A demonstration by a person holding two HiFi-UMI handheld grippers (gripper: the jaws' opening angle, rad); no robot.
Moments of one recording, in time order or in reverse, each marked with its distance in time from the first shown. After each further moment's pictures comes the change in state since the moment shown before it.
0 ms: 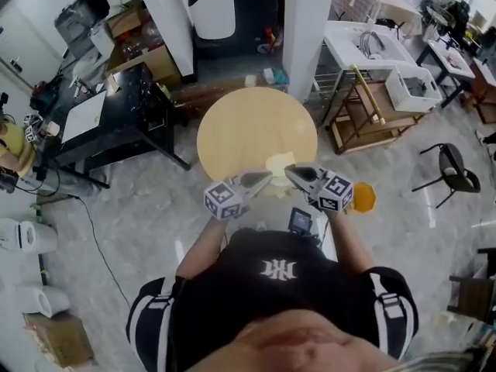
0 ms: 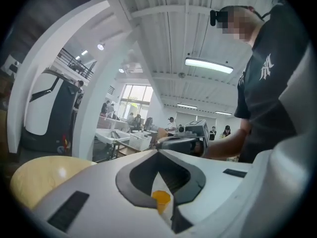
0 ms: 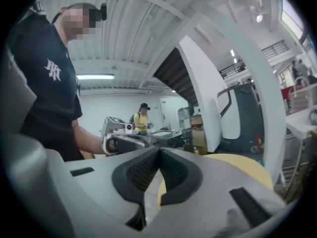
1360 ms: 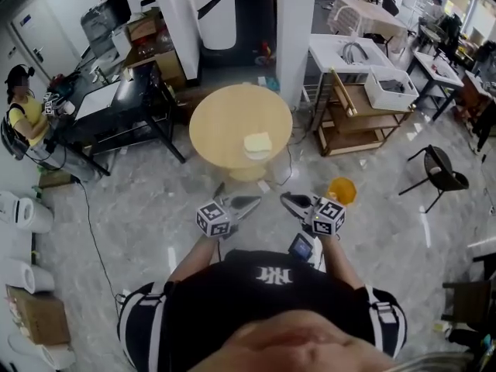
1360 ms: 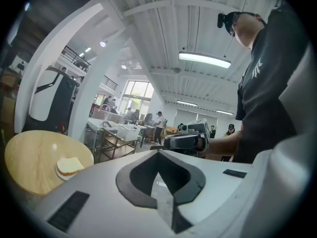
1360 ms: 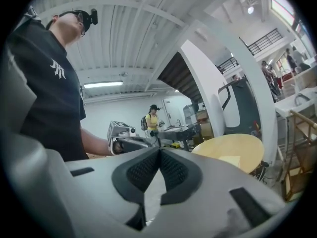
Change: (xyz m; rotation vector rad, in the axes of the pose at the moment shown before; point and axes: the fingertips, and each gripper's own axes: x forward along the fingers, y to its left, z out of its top) left arm -0.009 -0.227 -0.070 -0.063 0.028 0.062; right arm -0.184 0.173 -0.069 0.097 -0.013 0.063
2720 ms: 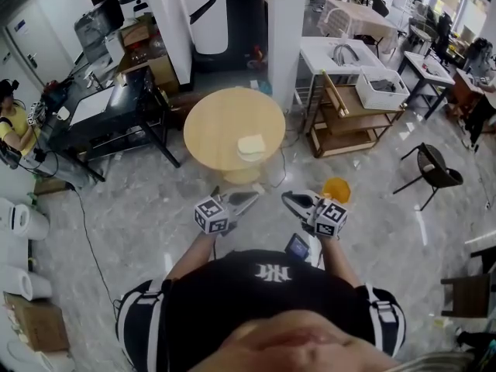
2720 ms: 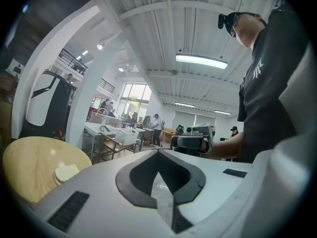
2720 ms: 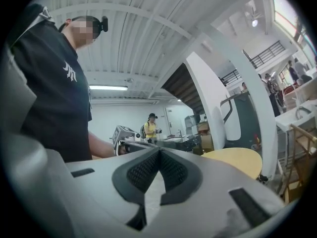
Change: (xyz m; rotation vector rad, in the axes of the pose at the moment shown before) left arm 0.005 -0.014 0.017 0.059 -0.022 -0.045; right arm -0.025 0.011 0.021 -0.089 -0.103 -0.007
